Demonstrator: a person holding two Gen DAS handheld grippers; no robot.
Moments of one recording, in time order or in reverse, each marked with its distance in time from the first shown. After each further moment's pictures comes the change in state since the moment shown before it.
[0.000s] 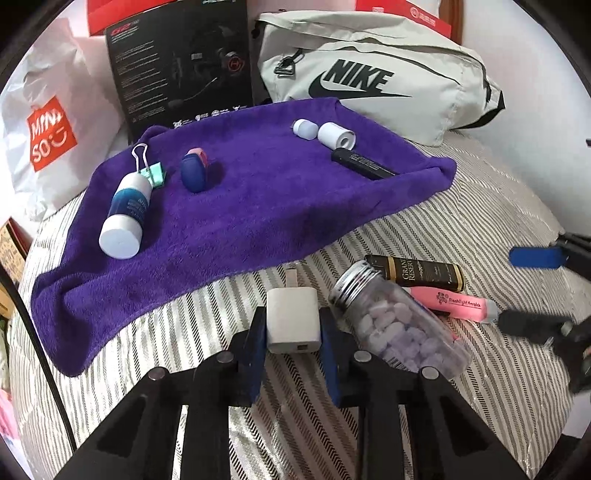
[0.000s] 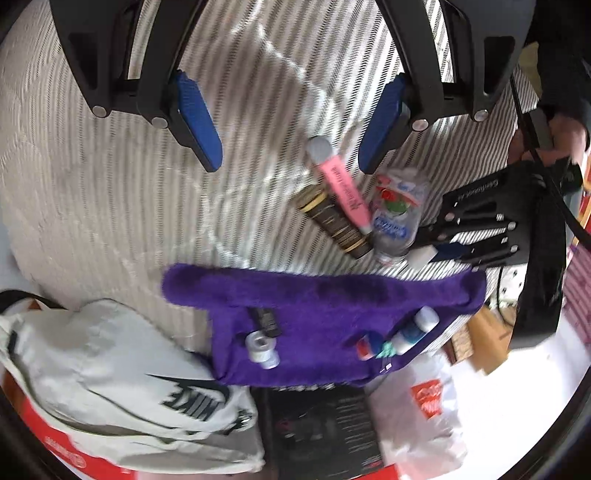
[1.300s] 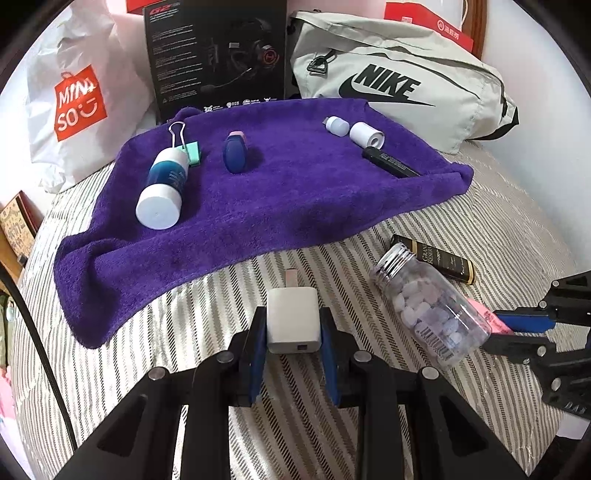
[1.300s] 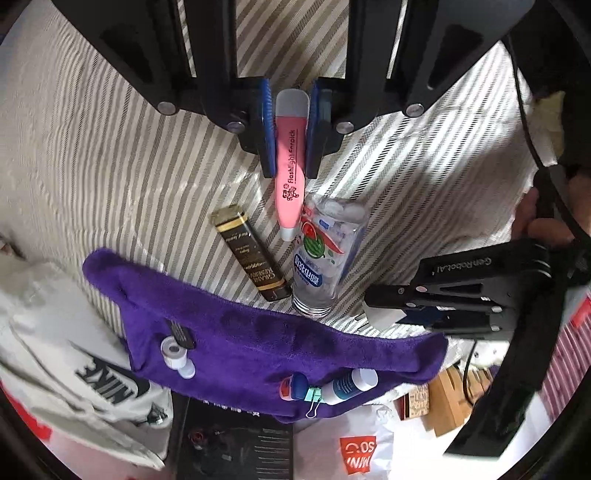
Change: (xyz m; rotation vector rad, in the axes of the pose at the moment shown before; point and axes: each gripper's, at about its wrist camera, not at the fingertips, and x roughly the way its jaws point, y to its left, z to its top) left arm -0.011 0.028 -0.013 -0.069 0.011 0.000; right arm 0.010 0.042 -0.010 -0.167 0.068 0.041
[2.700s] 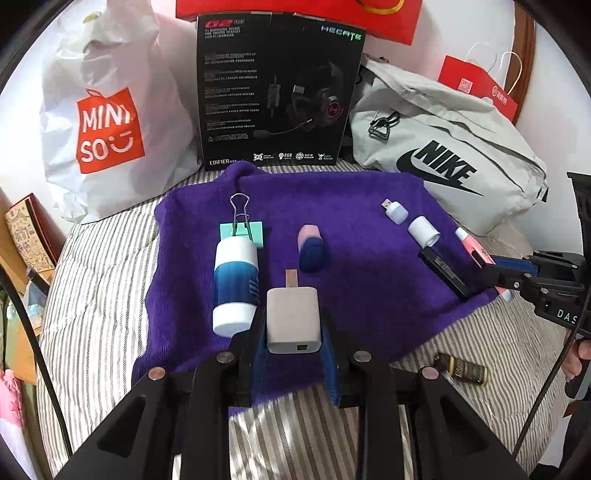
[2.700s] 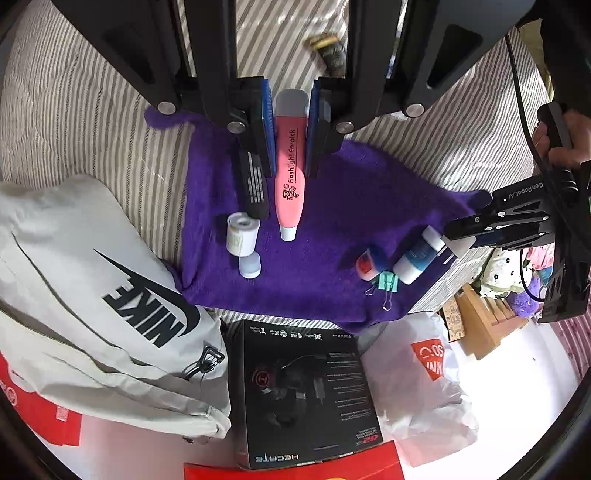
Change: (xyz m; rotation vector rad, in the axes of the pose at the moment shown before) left arm 0.000 0.064 0.081 -0.102 -0.057 0.001; right arm 0.008 -0.080 0.127 0.131 -0.129 -0.014
